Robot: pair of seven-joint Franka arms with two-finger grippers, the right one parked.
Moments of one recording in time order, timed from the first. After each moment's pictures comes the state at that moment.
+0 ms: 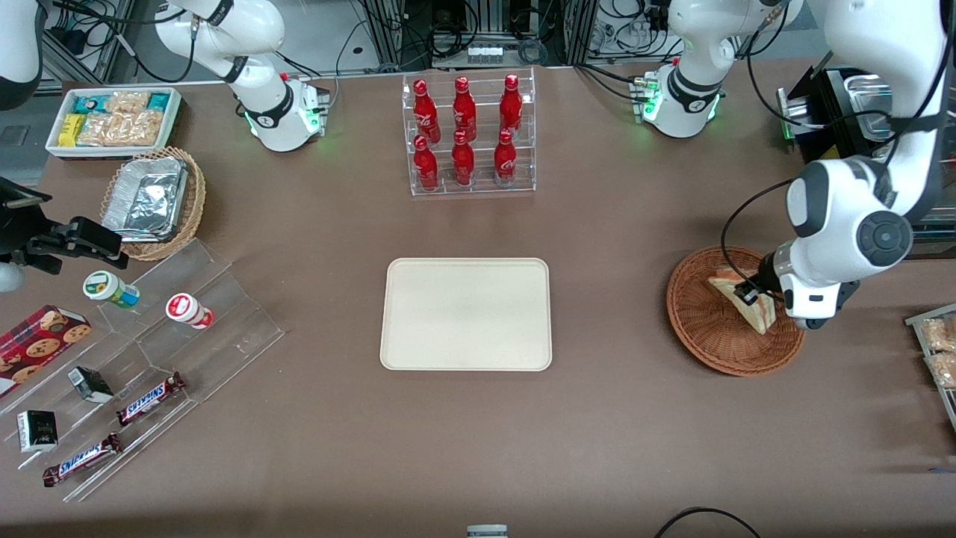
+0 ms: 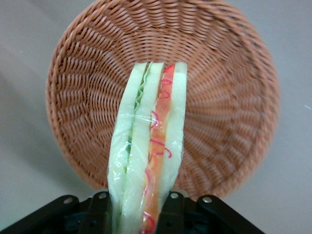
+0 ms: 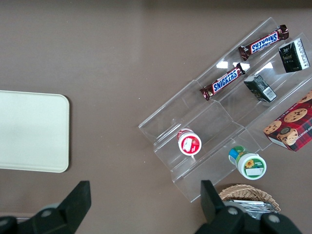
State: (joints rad) arm 0.04 0.19 -0.08 -2.02 0.02 2.02 -0.74
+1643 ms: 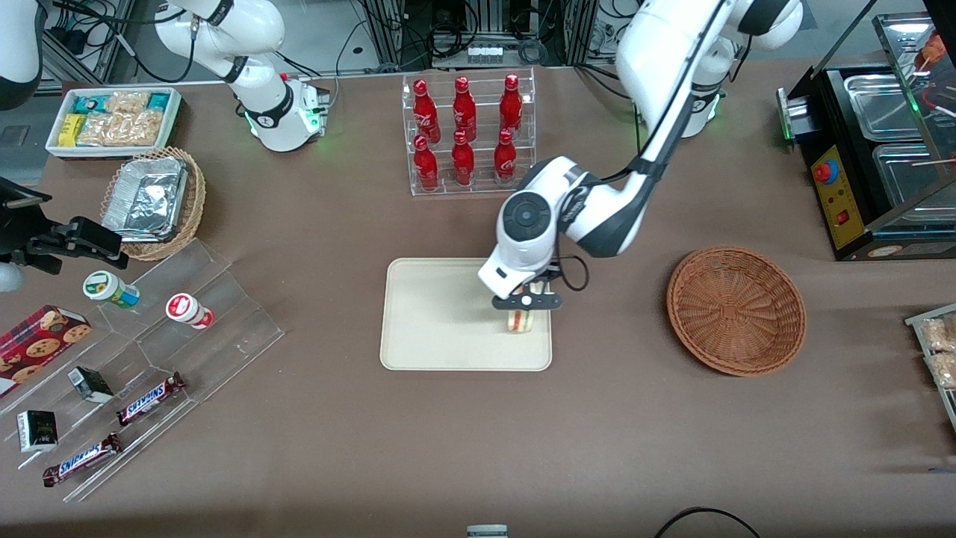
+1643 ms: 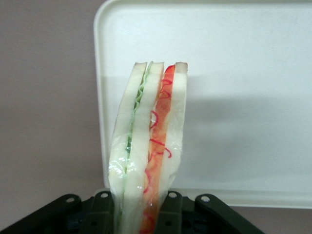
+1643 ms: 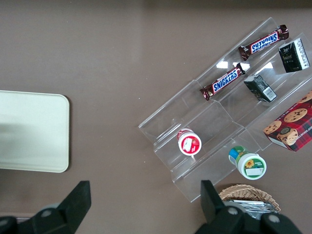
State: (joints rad) arm -0.65 0.61 -0.09 -1.58 0.02 2.10 -0.74
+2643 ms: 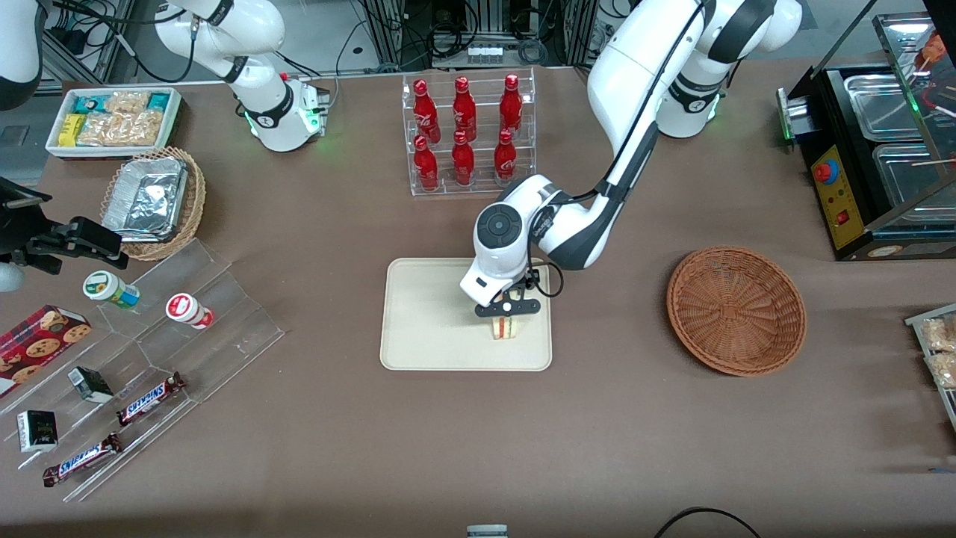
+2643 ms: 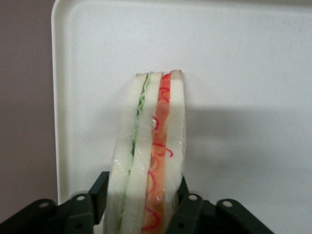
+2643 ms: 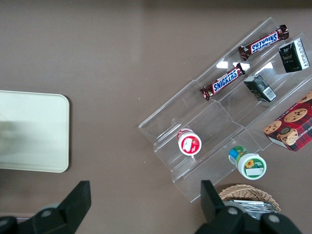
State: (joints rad) arm -0.69 0.72 -0.08 -1.52 0.07 2.19 -0.85
